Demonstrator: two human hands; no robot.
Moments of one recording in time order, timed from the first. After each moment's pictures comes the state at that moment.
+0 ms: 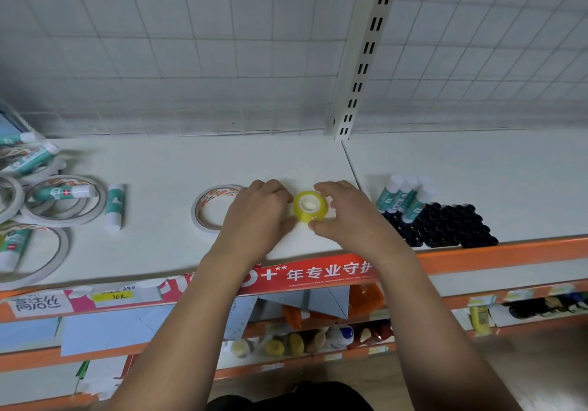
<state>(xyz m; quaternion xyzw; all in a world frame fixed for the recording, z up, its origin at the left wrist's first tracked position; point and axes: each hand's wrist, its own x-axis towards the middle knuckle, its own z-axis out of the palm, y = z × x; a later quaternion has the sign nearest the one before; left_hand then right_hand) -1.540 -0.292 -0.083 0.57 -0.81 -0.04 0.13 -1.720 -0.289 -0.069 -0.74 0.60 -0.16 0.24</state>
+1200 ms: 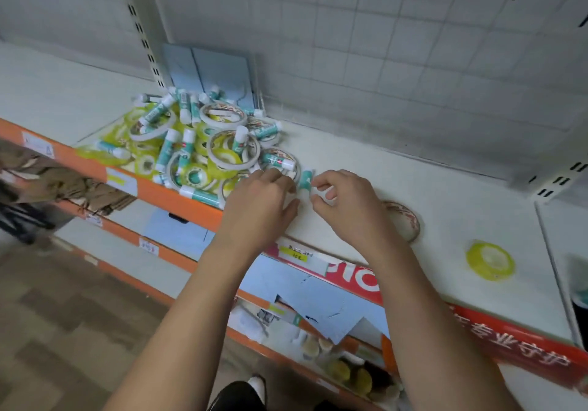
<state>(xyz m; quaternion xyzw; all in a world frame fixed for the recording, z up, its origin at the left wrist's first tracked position) -1.338 -0.192 -0.051 0.77 -0.62 0.05 0.16 -1.481 -0.279 -0.053 -0.86 0.39 -0.23 0.23</state>
